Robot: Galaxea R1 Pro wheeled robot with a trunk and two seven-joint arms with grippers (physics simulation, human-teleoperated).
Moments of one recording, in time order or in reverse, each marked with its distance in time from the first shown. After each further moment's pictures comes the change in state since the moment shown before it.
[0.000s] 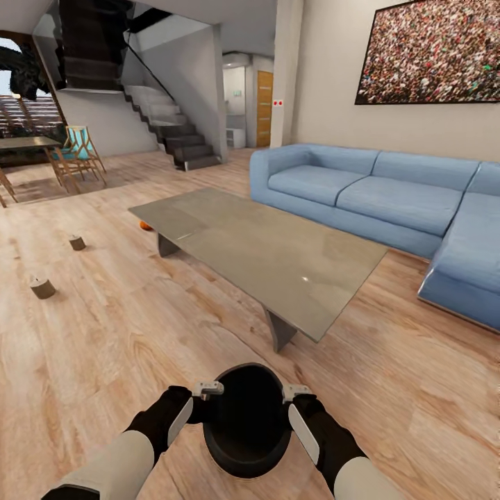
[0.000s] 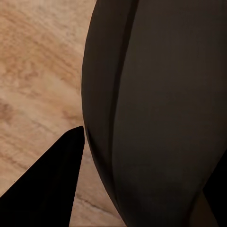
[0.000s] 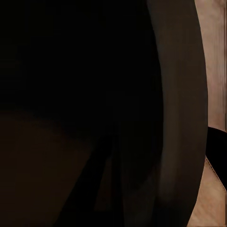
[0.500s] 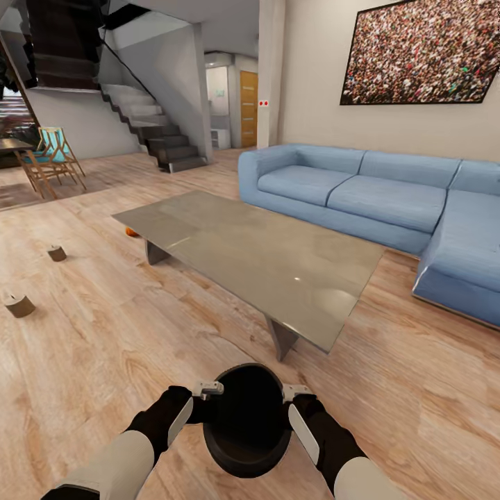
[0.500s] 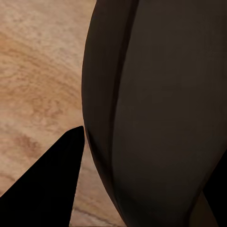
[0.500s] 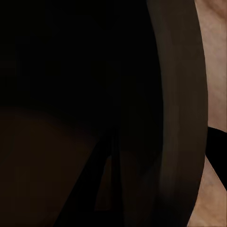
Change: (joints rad) left arm 0.000 0.000 0.000 0.000 0.000 0.000 0.000; right arm 0.000 0.000 0.000 0.000 0.000 0.000 0.000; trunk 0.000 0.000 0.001
